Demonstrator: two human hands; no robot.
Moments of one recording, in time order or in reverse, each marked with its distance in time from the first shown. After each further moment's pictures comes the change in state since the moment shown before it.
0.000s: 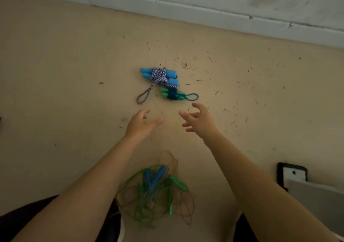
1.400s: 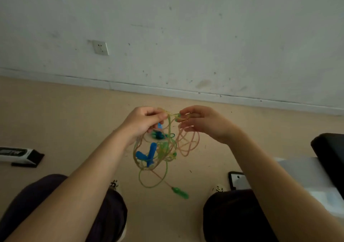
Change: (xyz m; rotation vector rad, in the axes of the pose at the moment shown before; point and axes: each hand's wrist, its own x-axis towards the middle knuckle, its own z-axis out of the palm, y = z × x) left_hand -0.332 0.175 -0.133 -0.296 -0.171 0.567; right_hand -0.353 -0.176 -0.121 0.015 -0.255 -0.473
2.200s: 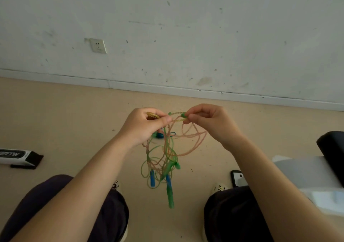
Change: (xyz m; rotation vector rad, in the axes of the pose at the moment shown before) left_hand -0.024 0.017 0.011 0.160 0.082 0.082; right_hand -0.016 0.001 0.004 -0.197 0.238 -0.150
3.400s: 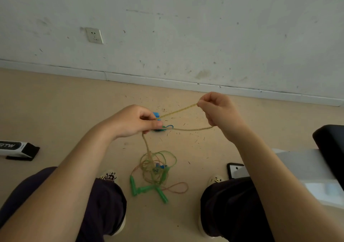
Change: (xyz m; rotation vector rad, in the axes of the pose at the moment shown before) left_hand 0.008 -0.014 -0.029 0.370 -0.355 -0.019; right_hand 0.000 -0.002 -0.010 -0.020 0.149 0.082
